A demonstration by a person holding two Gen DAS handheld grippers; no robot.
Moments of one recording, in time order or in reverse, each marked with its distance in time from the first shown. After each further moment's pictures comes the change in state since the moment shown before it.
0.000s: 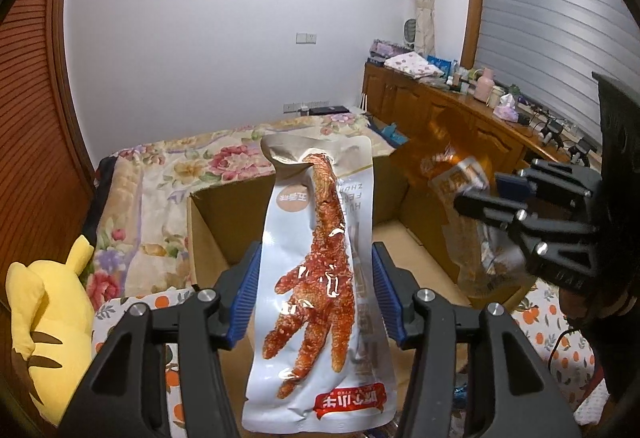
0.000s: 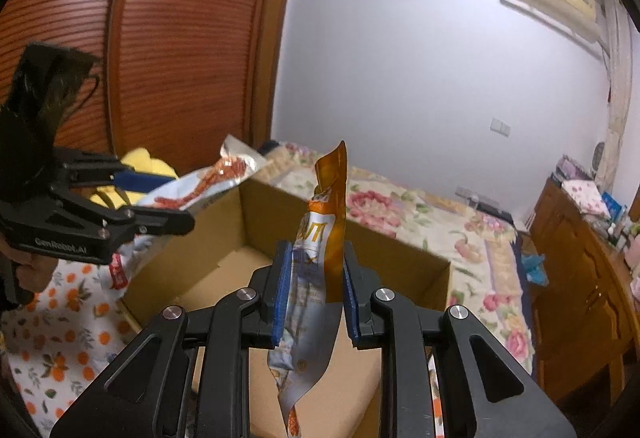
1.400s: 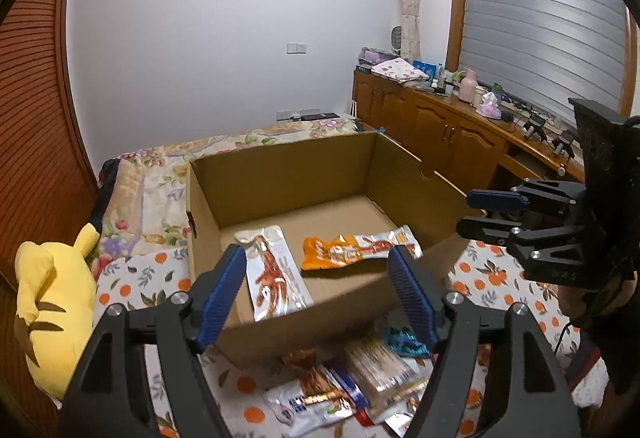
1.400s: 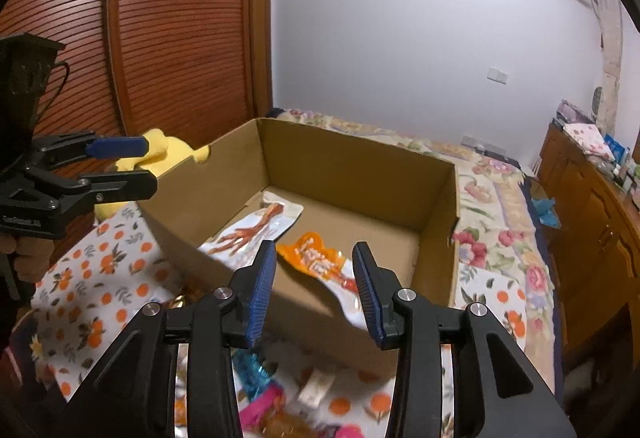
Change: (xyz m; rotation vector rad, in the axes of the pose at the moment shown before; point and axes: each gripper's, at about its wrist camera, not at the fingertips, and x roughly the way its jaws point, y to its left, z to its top) left arm -0.076 -0.040 -0.053 0.021 -0.044 -0.015; right arm -0.057 0.018 -0.048 0.124 0.099 0.036
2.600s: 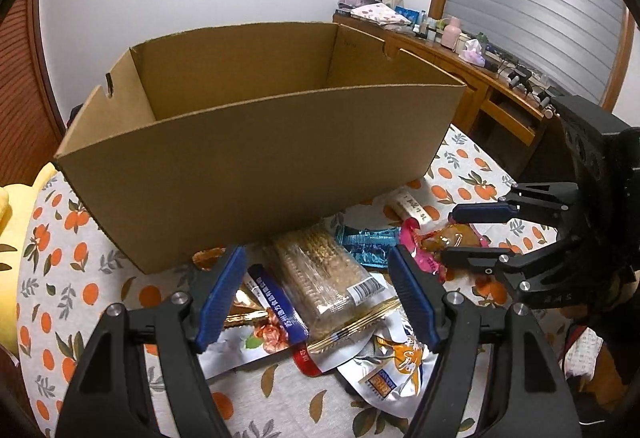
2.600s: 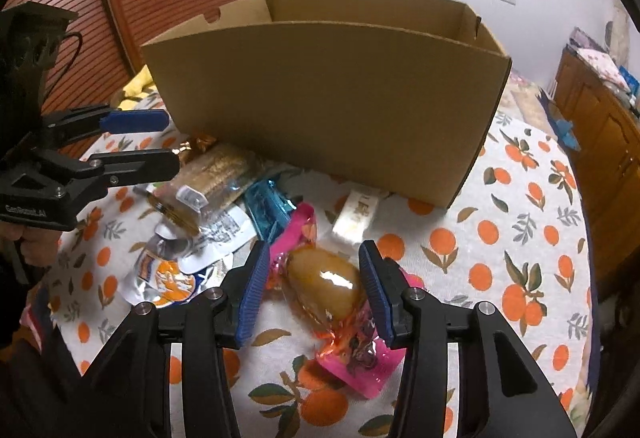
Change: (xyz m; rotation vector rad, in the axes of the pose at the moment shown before) left arm 0.052 -0.045 -0.086 -0.008 0.193 -0.083; right arm 0.022 0.012 -0.117 0.081 0.252 0.071
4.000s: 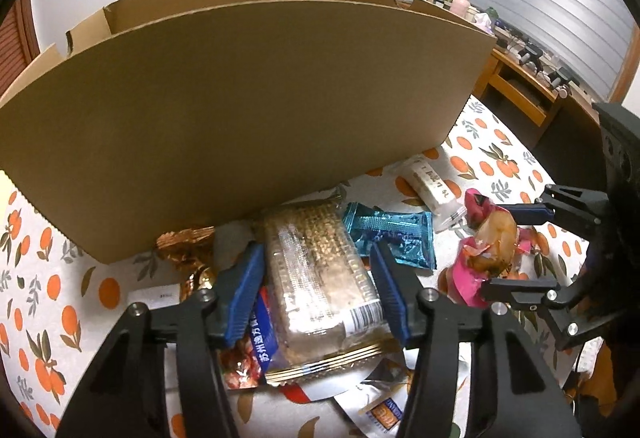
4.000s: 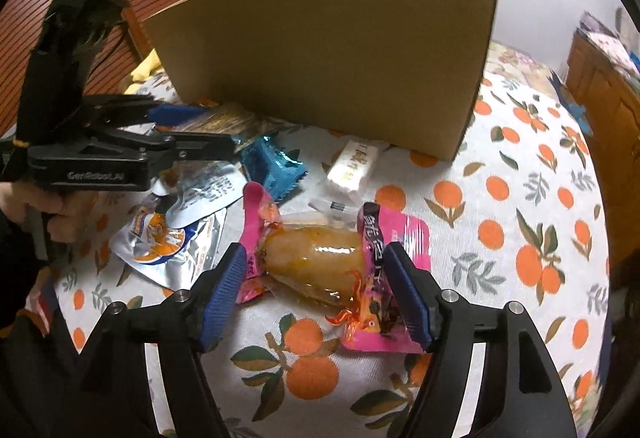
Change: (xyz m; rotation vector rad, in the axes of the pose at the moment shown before) left arm 0.044 -0.001 -0.004 -0.012 0.116 0.007; right arm 0.004 -0.015 -0.026 0.022 0.056 0.055
